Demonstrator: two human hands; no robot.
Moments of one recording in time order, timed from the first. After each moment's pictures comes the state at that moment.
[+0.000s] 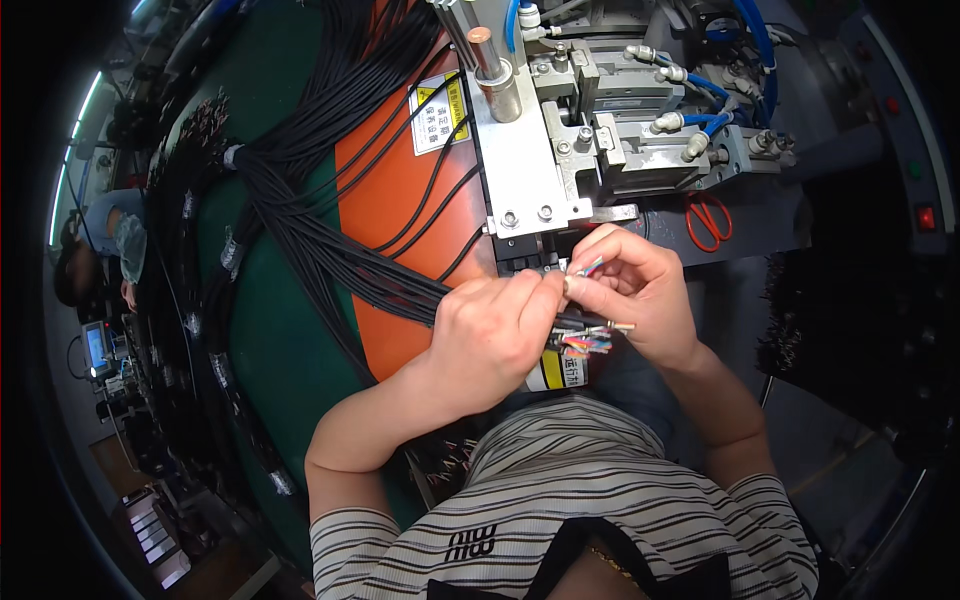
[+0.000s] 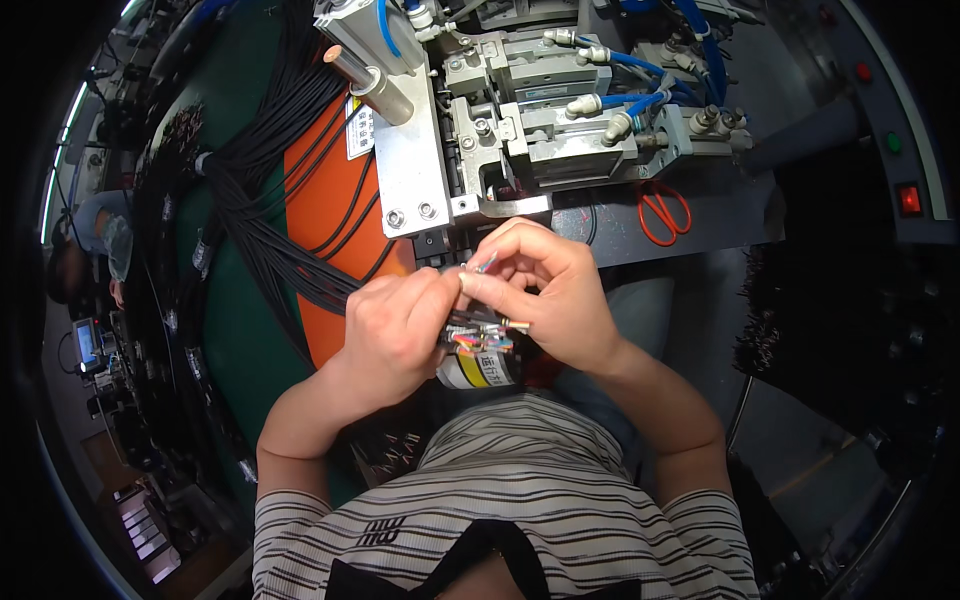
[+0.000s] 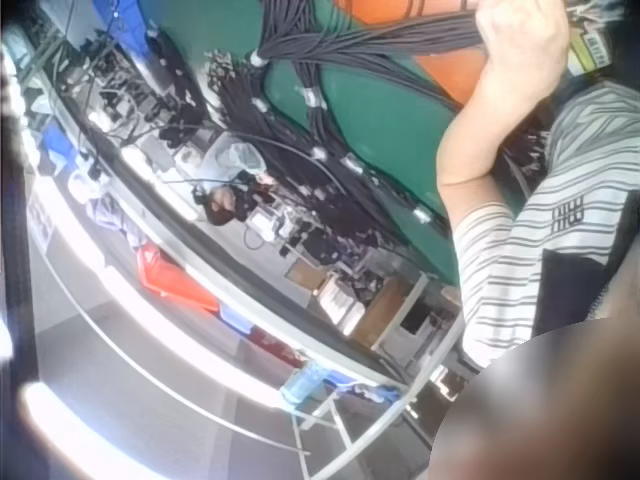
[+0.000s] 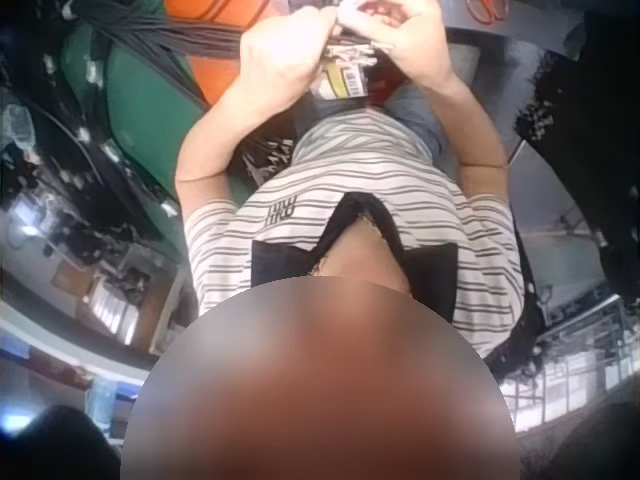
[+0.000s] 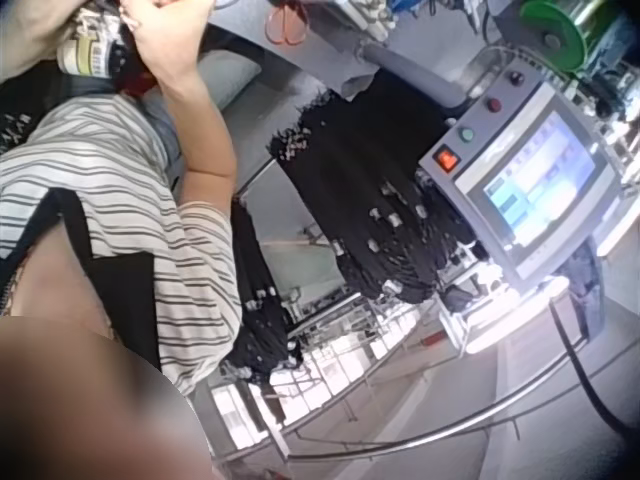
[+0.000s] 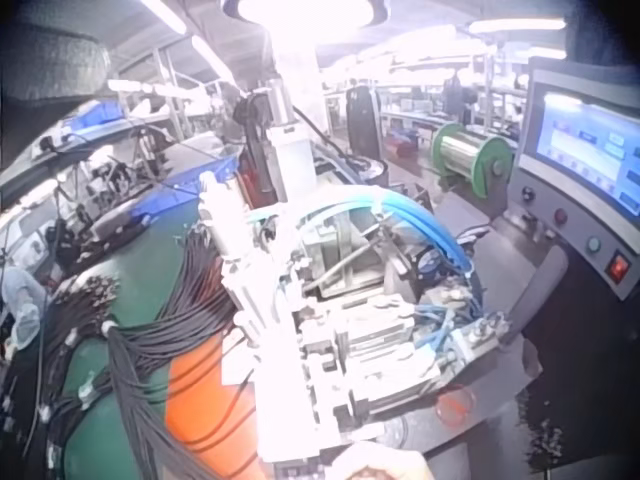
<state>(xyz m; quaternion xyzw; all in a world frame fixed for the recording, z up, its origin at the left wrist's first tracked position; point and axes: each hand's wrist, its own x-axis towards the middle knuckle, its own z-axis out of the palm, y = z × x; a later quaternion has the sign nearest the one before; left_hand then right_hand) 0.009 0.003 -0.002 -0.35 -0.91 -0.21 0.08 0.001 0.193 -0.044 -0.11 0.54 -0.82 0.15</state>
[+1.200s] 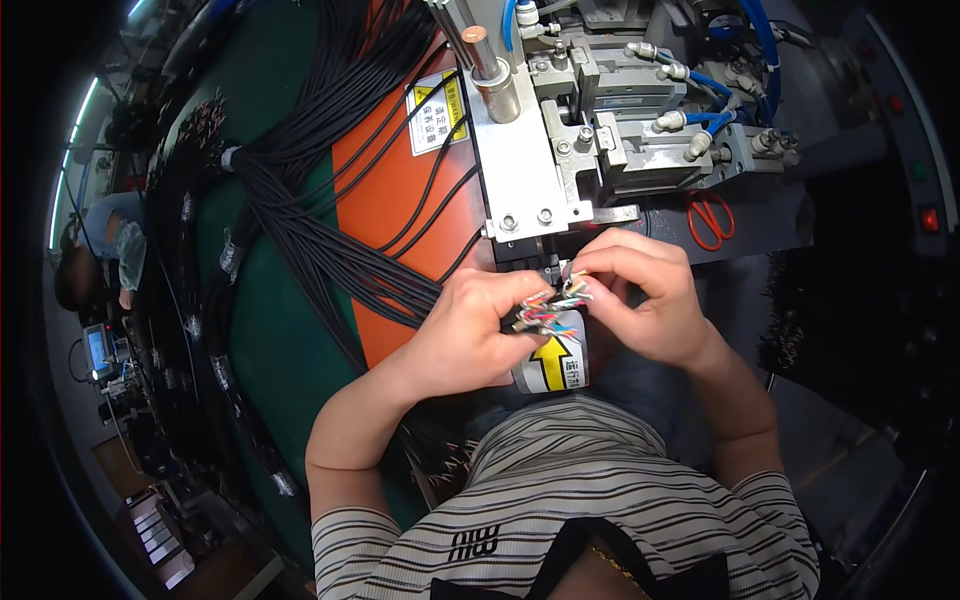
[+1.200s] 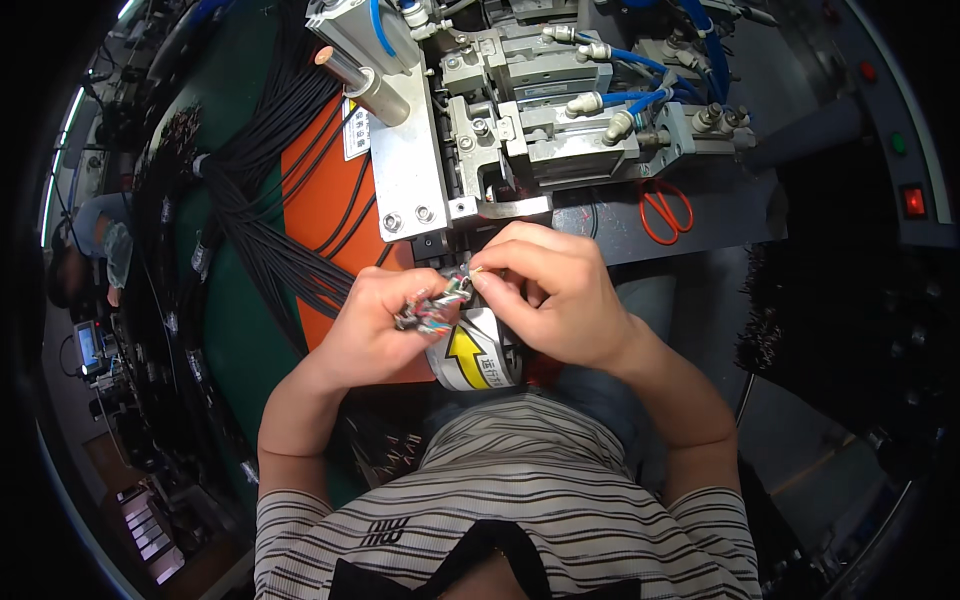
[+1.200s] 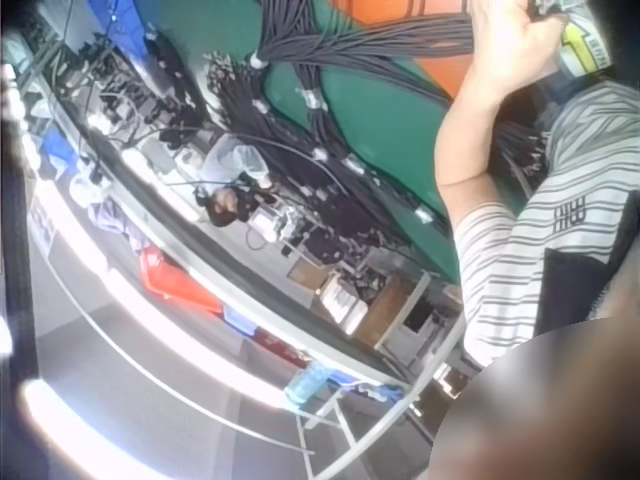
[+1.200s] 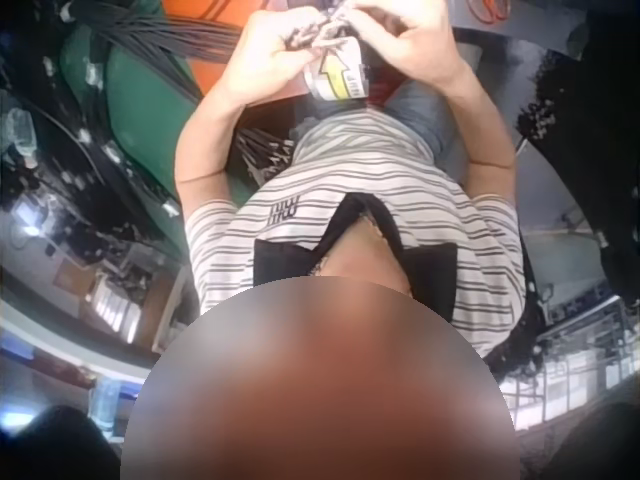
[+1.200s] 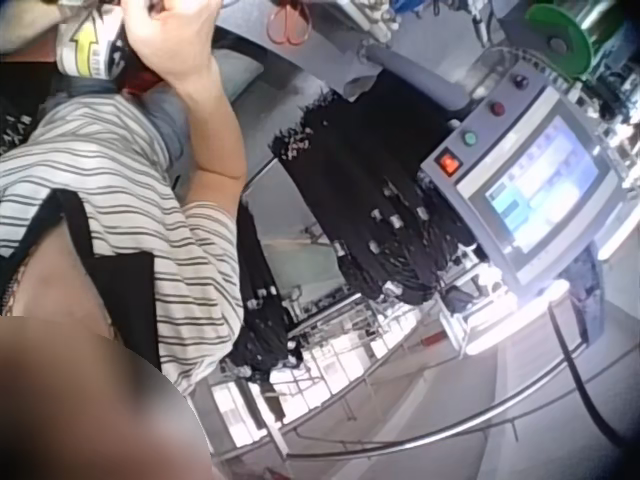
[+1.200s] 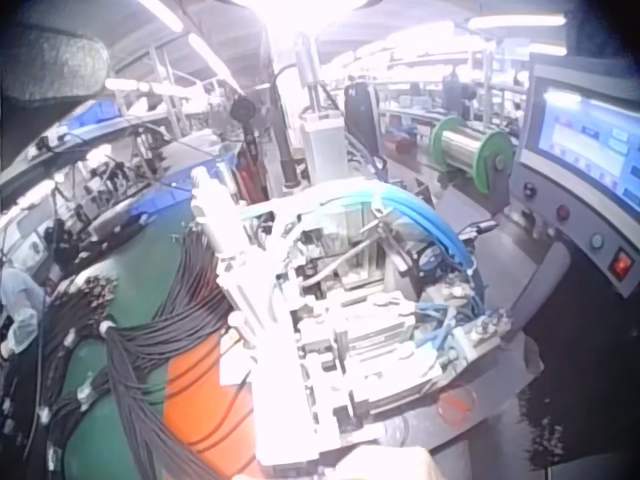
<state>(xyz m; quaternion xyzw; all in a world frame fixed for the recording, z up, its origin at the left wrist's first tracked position) -0.007 -0.013 0.005 -0.22 -0.77 -0.55 -0.22 -0.010 0.201 -0.033 -0.22 0.70 -0.68 0.04</state>
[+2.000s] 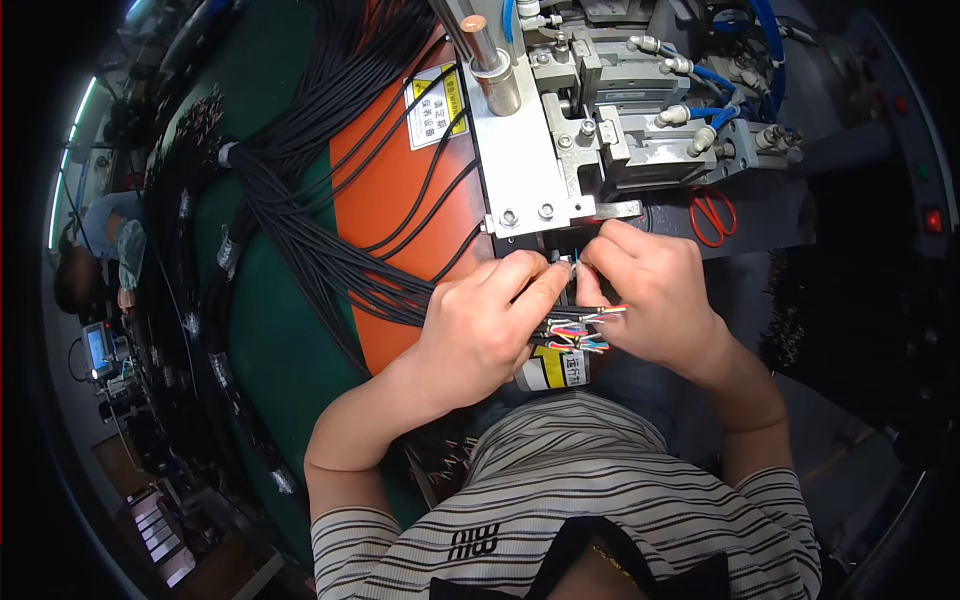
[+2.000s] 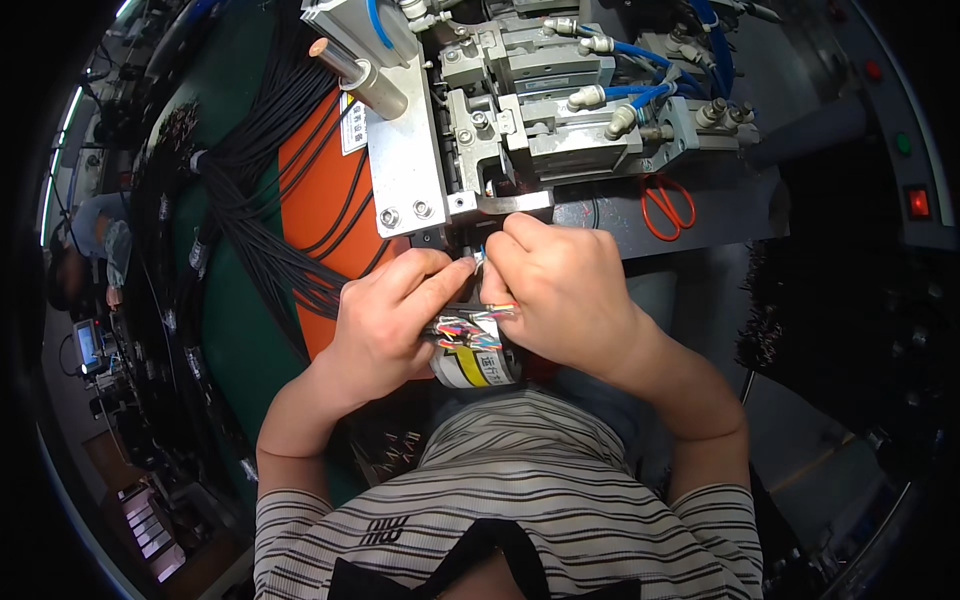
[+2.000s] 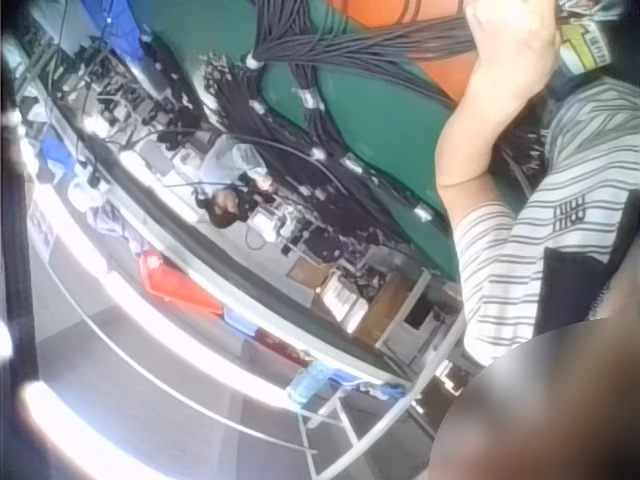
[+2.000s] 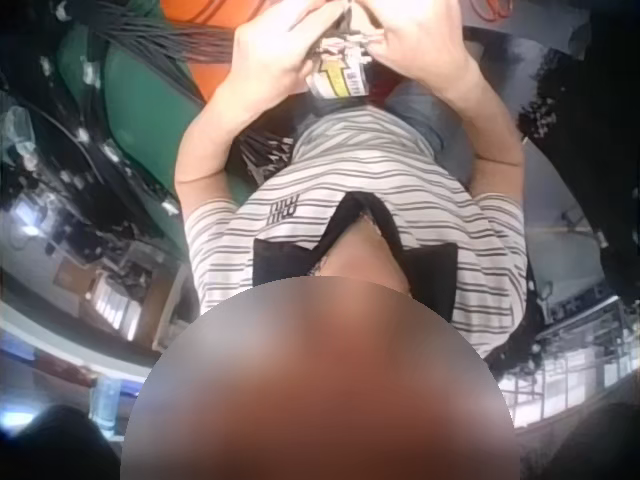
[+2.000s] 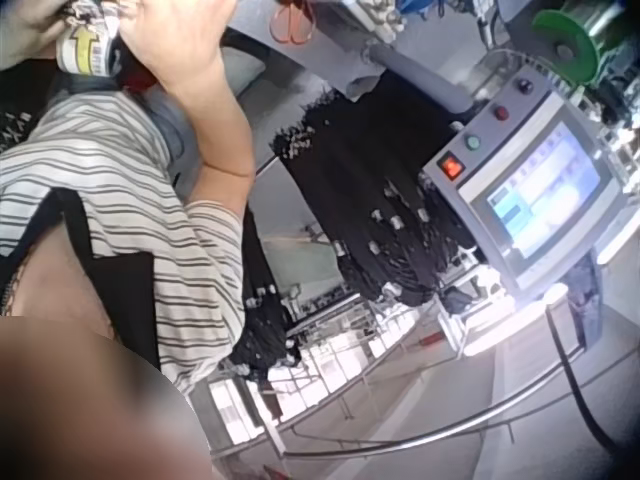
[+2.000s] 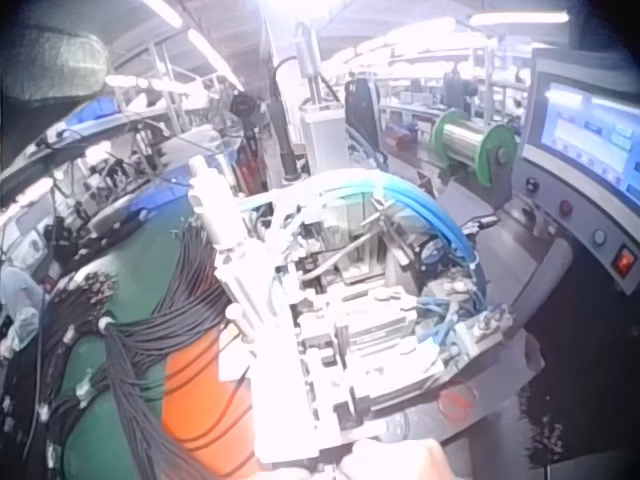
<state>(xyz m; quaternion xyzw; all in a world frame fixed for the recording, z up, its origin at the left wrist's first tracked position) 0.001 -0.002 0.000 -0.33 -0.89 -0.31 0.02 -0.014 0.200 -0.022 -0.29 0.88 -0.36 -0.06</state>
